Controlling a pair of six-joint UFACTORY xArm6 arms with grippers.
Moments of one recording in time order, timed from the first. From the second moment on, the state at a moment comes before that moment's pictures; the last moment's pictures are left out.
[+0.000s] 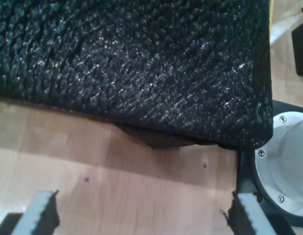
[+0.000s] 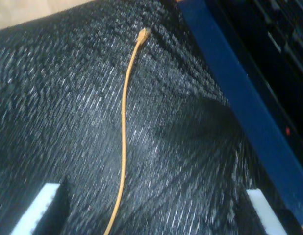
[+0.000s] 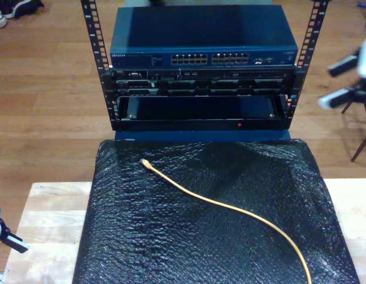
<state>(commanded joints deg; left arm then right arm) 42.2 -21.2 -36.0 -20.1 86.9 -235.0 -6.1 -19.8 -65.0 41.0 76.4 -80.1</state>
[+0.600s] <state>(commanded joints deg) 42.2 -21.7 -35.2 -20.1 86.9 -234.9 17.3 -10.7 -72.9 24.0 69.4 -59.7</state>
